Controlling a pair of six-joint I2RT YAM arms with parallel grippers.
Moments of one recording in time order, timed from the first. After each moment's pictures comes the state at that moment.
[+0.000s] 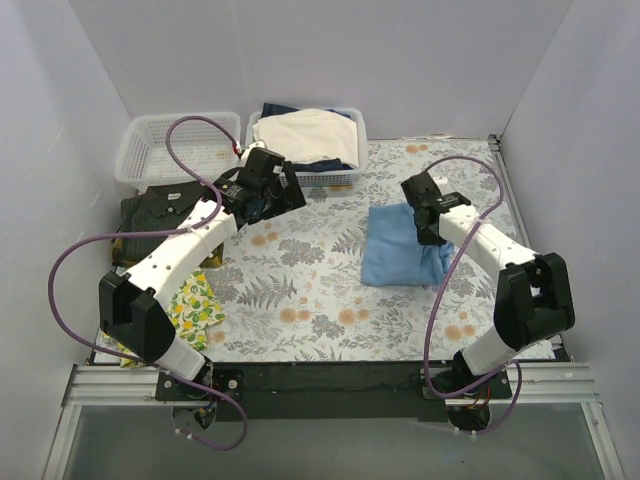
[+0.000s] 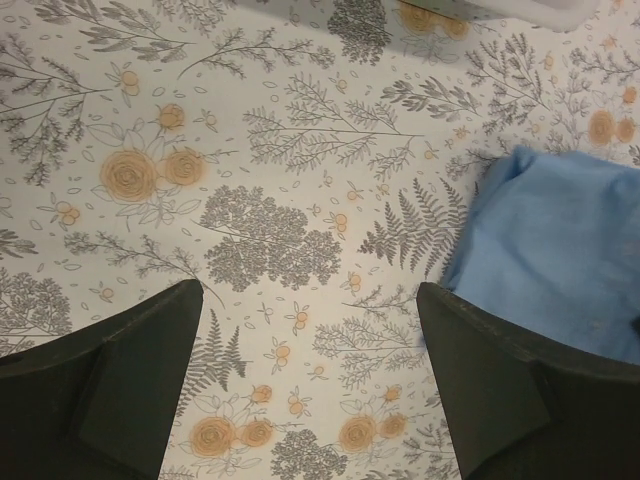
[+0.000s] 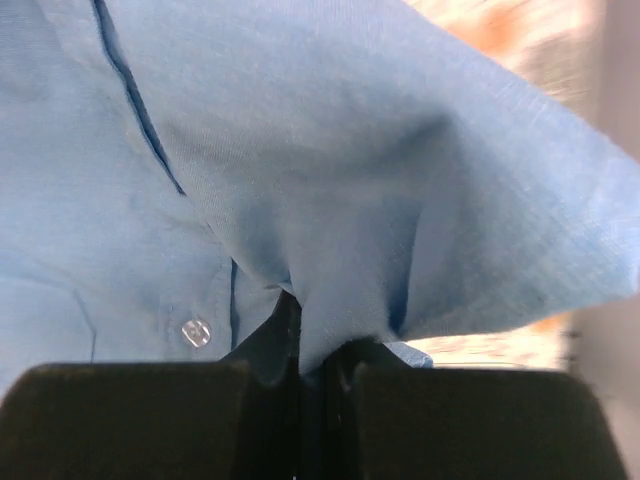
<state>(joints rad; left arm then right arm) -0.56 1.52 1.45 -0.72 -0.25 -0.74 0.39 1.56 1.12 -0.75 0.45 0.33</state>
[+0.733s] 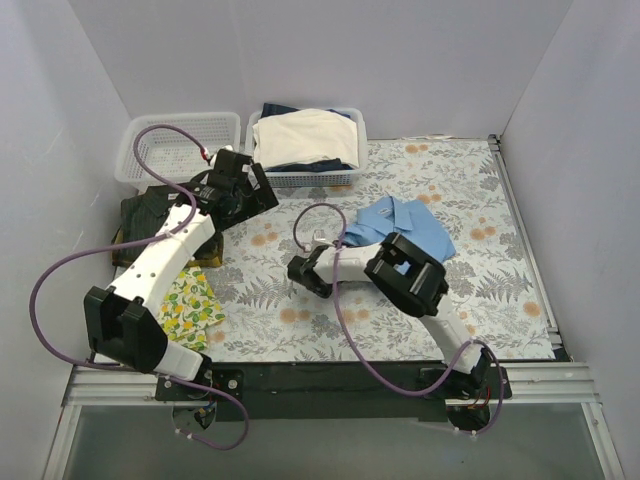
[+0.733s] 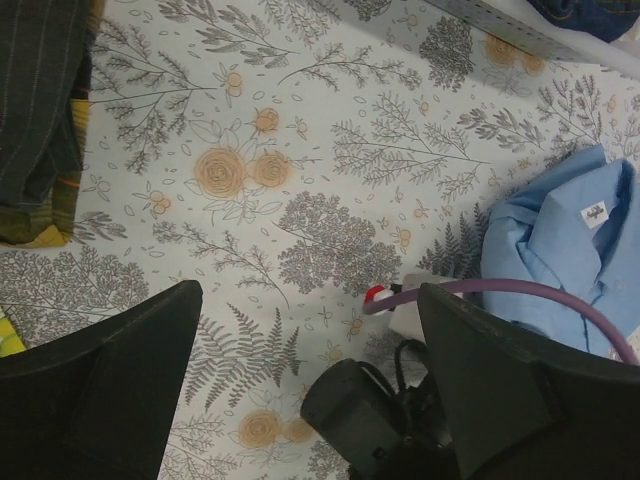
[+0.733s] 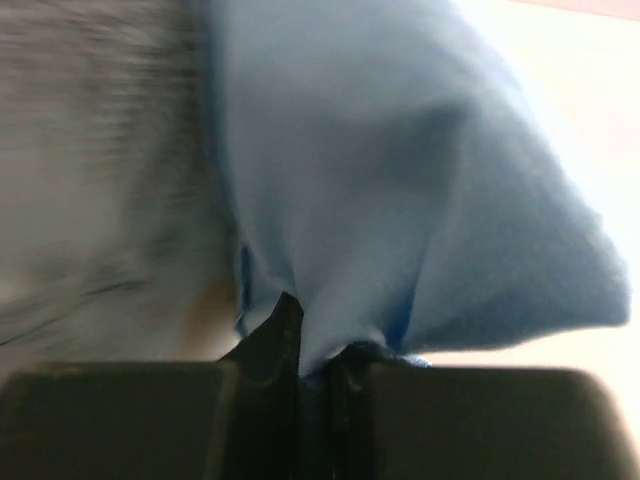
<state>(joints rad) -0.39 1.45 1.36 -0.74 -0.20 -0.71 1.02 2.21 1.41 -0.97 1.31 0.19</state>
